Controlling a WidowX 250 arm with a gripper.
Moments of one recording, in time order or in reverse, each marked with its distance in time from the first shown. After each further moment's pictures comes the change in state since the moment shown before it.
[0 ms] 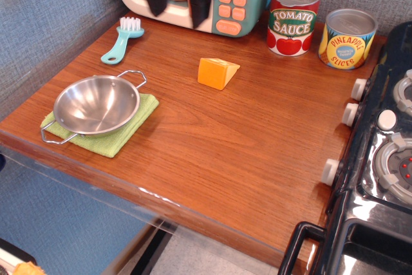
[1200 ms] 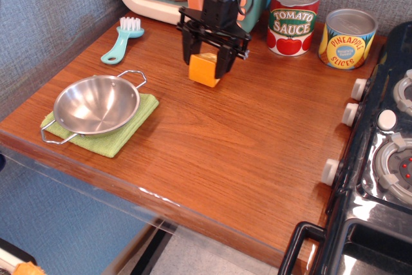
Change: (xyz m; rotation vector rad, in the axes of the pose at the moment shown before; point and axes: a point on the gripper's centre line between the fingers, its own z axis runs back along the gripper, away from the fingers) arm 0.033 -0.023 -0.102 0.114 0.229 -0.034
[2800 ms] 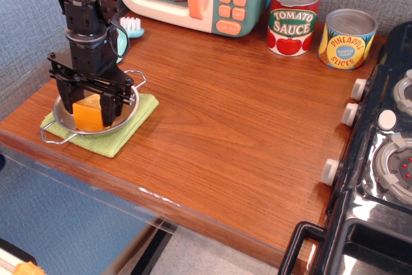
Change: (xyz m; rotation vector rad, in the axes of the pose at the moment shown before) arm -0.147 0.070 -0.016 0.007 -0.020 0.202
